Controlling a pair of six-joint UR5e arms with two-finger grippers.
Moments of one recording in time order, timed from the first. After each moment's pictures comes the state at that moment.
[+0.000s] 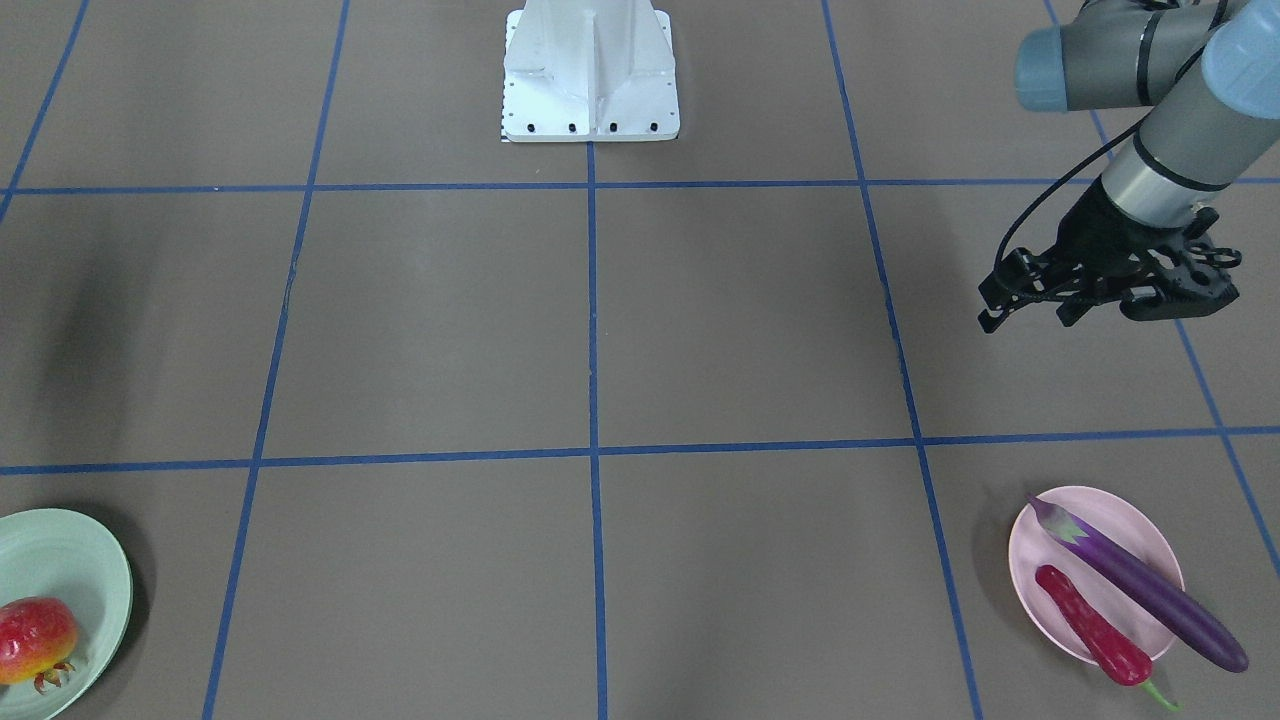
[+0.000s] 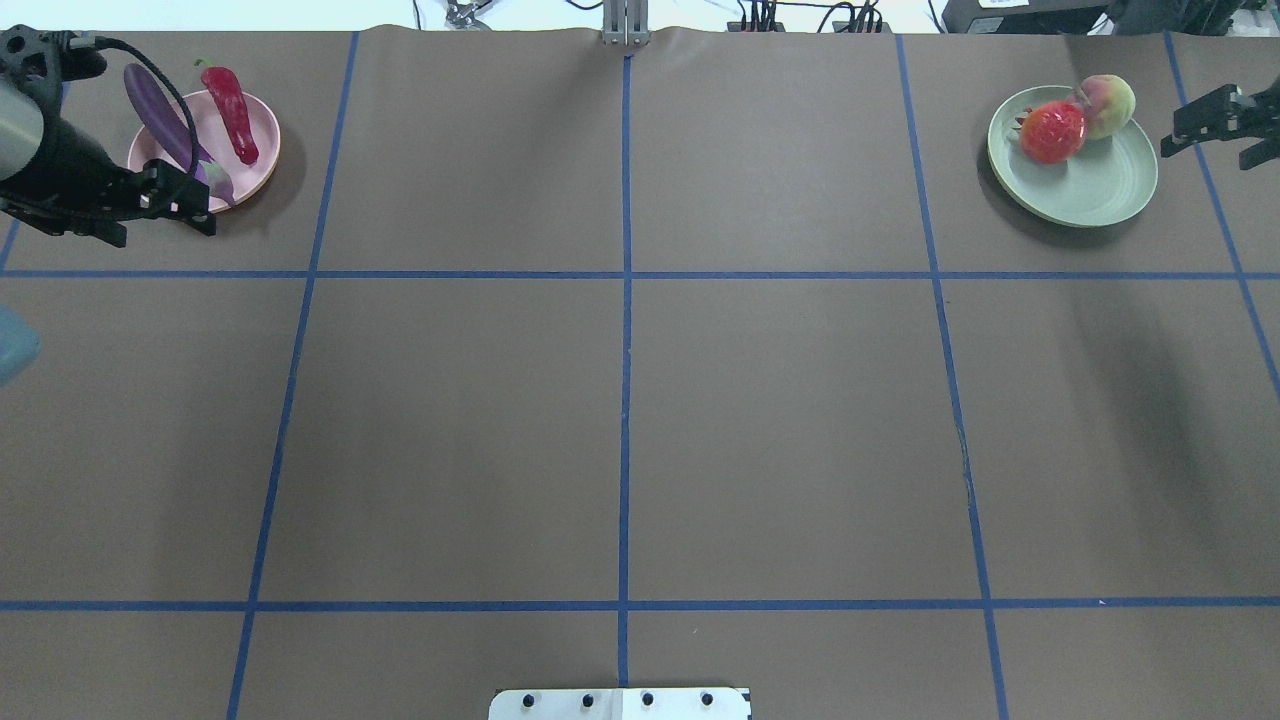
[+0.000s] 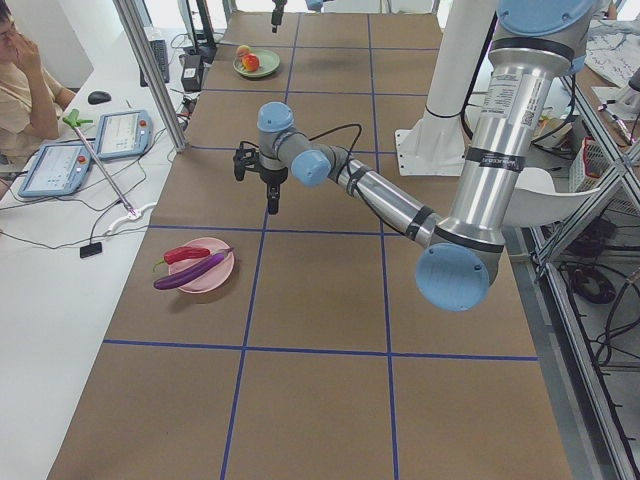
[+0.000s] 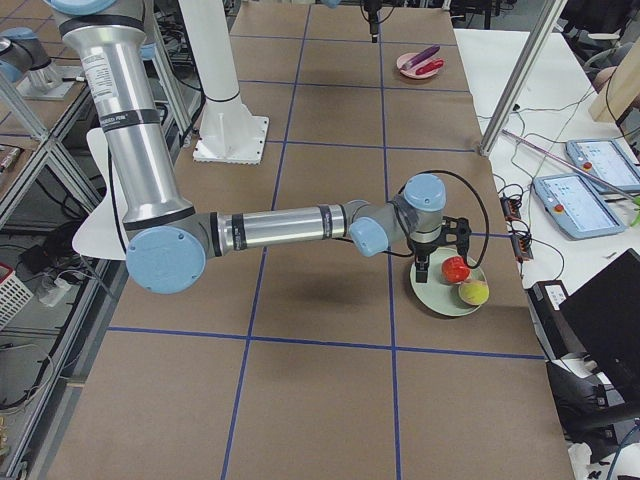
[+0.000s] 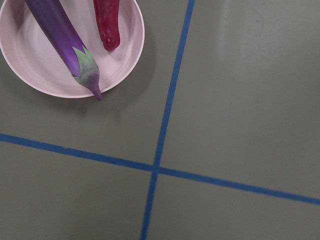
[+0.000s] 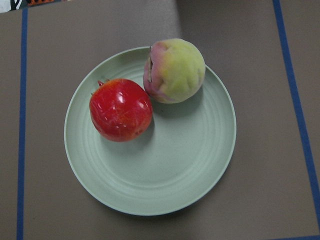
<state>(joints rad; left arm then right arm) -1.06 -1.74 -1.91 -1.71 -2.19 -0.81 1.35 -1.39 1.49 -1.16 2.31 0.58</state>
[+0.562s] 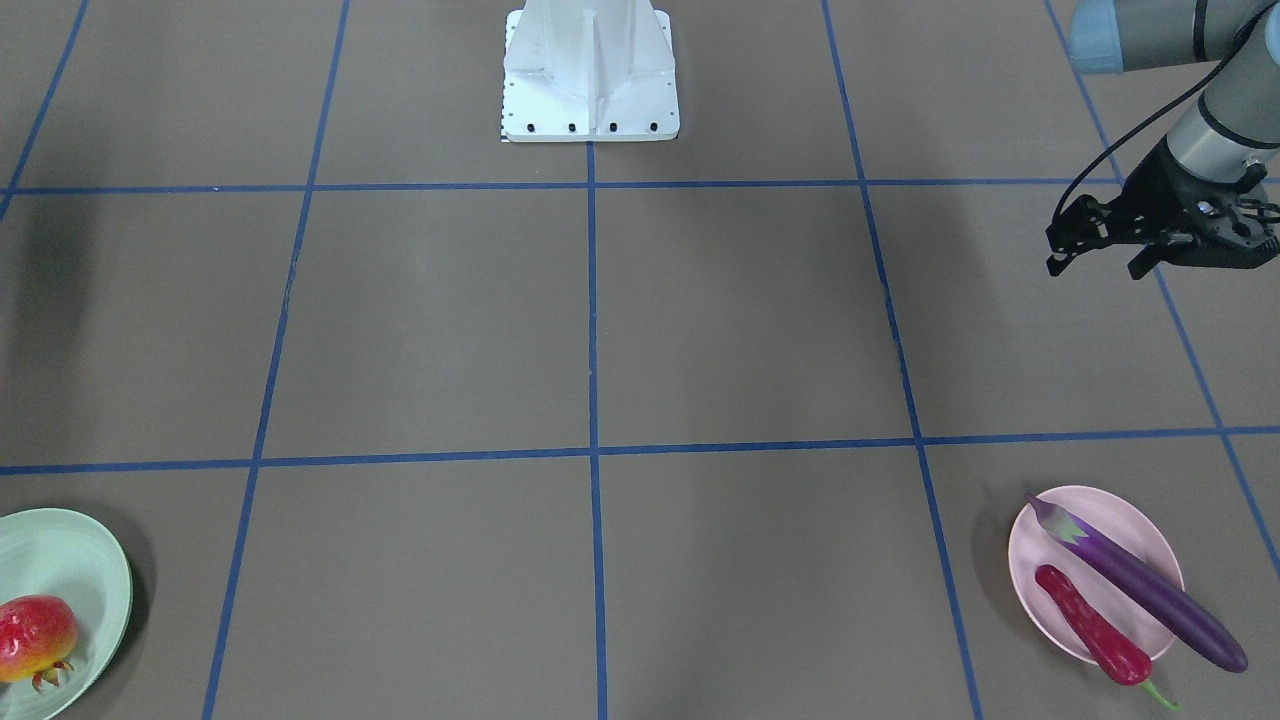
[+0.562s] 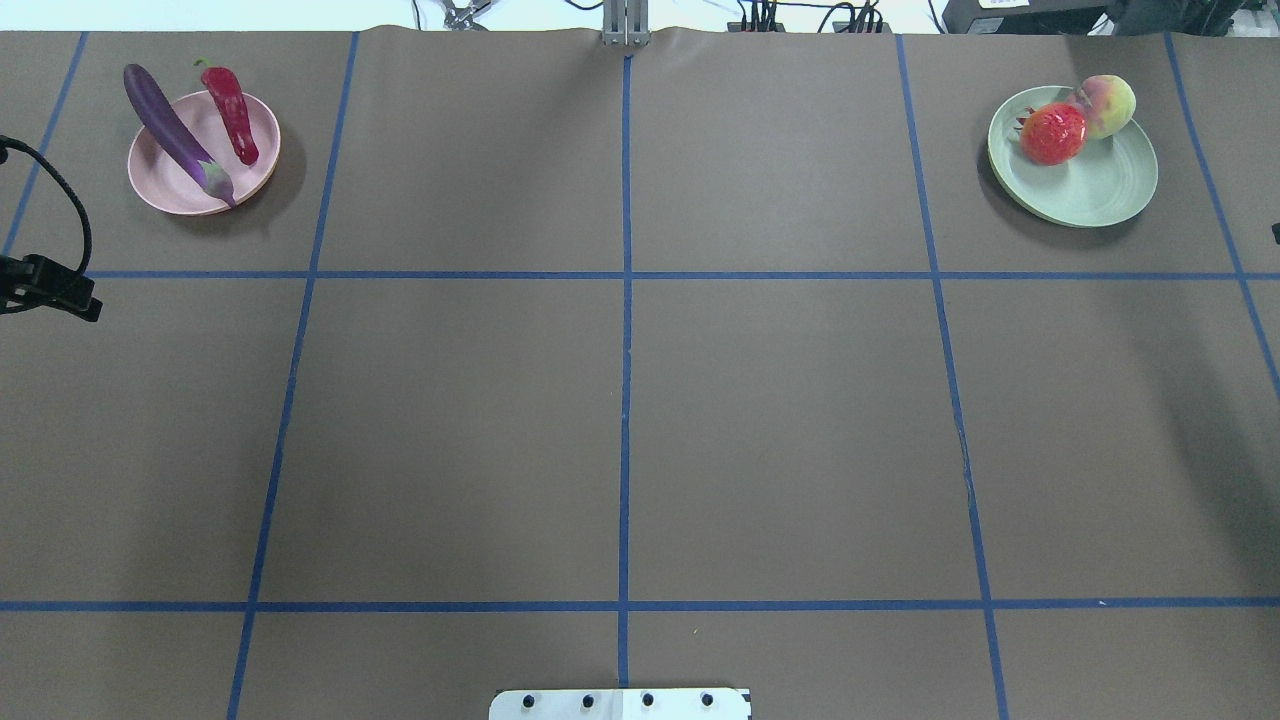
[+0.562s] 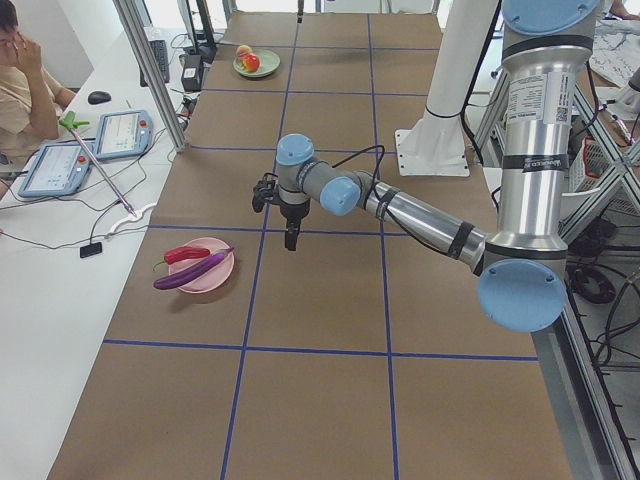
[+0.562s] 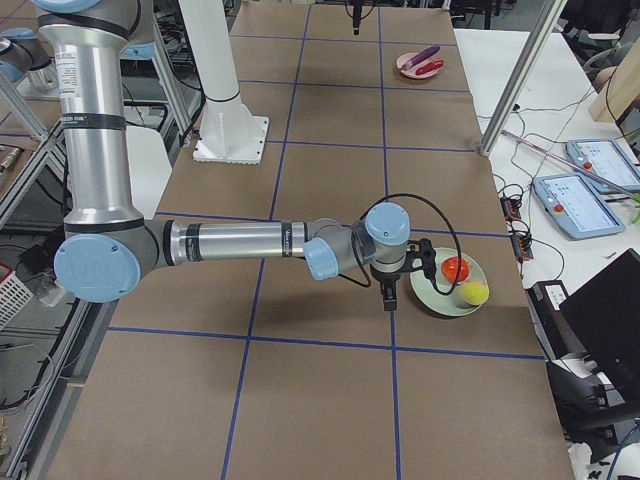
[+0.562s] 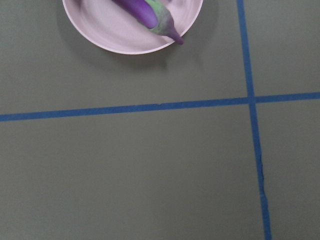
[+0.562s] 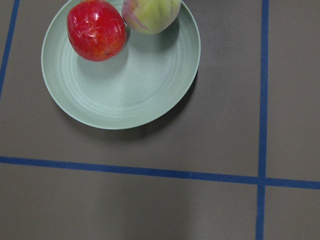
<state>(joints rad) -1.09 -1.56 -1.96 -1.68 -2.21 -0.58 1.44 -1.55 1.61 -1.30 2.39 0.22</state>
